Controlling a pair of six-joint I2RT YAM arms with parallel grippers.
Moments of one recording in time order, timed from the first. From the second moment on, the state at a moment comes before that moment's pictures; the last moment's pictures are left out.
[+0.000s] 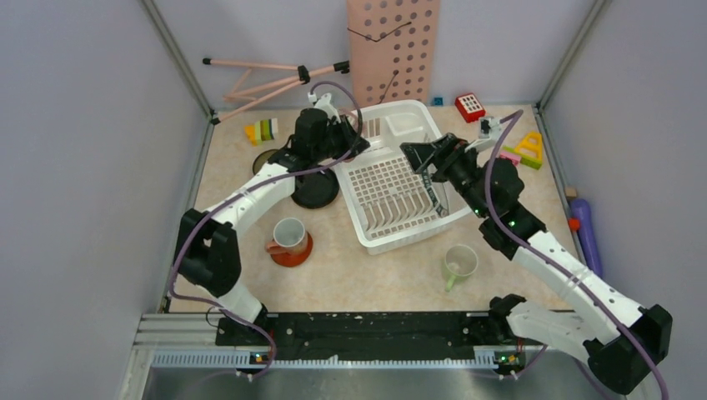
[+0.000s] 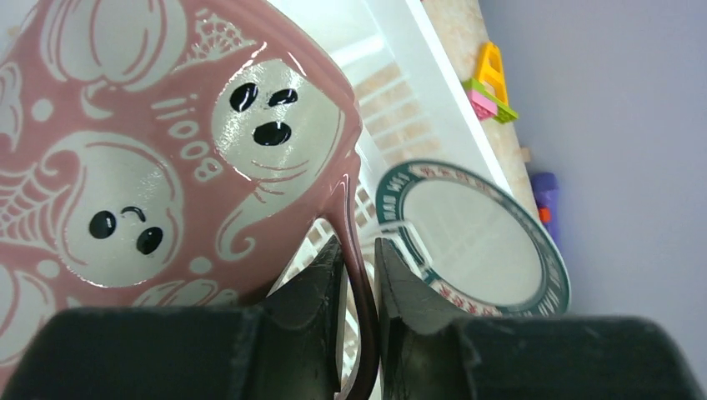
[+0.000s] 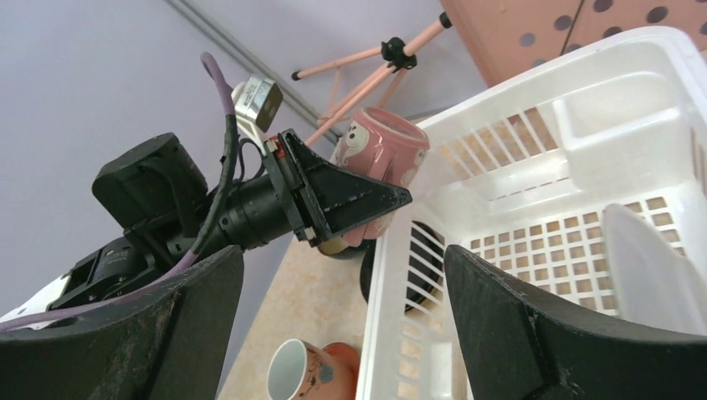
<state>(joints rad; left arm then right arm) -0.48 1.60 1.28 -0.04 0.22 -0.67 0.60 0.98 0.86 0.18 0.08 0.71</state>
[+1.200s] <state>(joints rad) -0.48 1.67 1.26 0.27 0.49 -0.57 0.41 1.57 1.65 -0.46 -0.13 0.69</state>
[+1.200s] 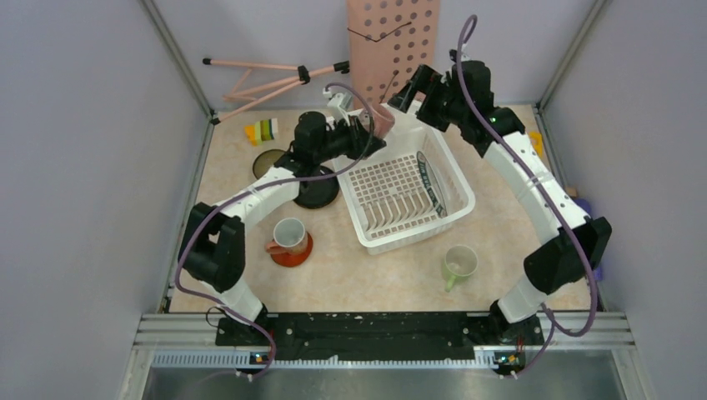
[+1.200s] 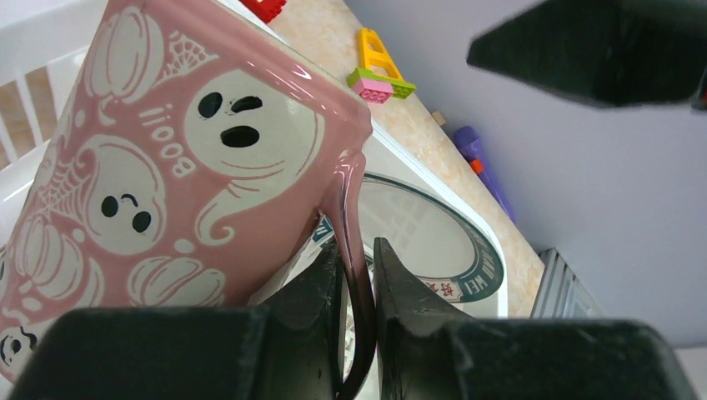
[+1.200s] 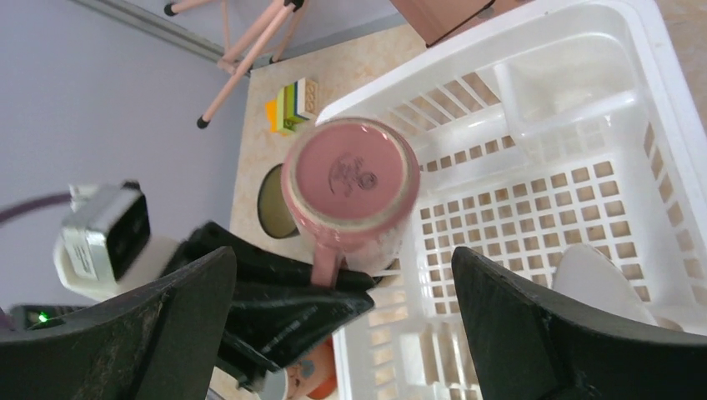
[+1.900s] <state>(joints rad) -0.48 1.91 1.21 0.79 0.48 -0.50 0.41 1.84 1.91 -0.64 -0.09 0.75</state>
